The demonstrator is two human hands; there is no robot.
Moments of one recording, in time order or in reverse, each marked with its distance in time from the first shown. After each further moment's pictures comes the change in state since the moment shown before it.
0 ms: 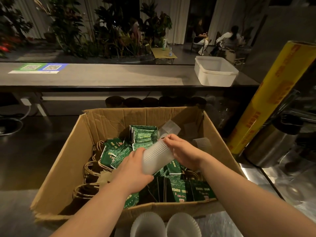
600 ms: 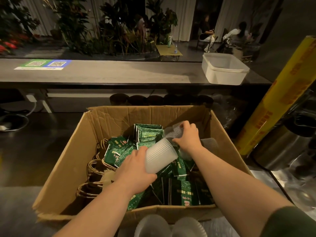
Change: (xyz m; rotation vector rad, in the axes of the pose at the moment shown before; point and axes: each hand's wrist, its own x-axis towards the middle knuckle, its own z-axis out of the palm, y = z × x) left_hand 0.004 -0.005 0.002 0.027 0.028 -0.034; right_hand 0.067 0.018 -0.037 -0.867 0.654 -0.055
